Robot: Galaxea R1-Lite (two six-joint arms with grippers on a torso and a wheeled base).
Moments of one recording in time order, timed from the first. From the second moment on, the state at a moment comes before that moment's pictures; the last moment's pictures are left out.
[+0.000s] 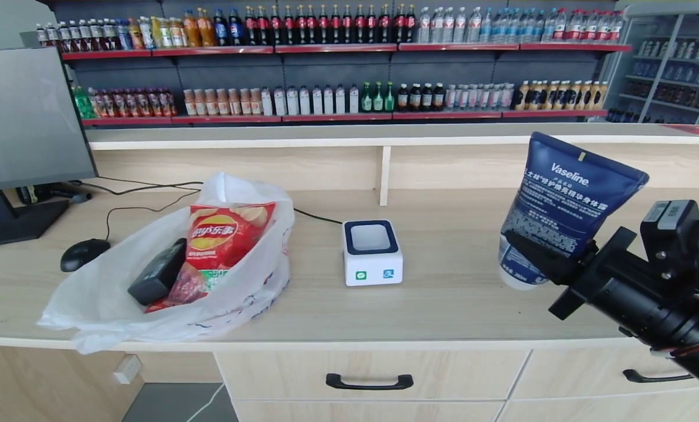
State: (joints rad) left arm 0.00 0.00 0.00 0.00 0.00 -0.01; right arm 0.32 1.61 -0.25 -1.57 0.34 -0.25
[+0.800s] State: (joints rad) left arm 0.00 0.00 0.00 0.00 0.00 0.00; right arm 0.31 1.61 -0.25 -1.57 0.34 -0.26
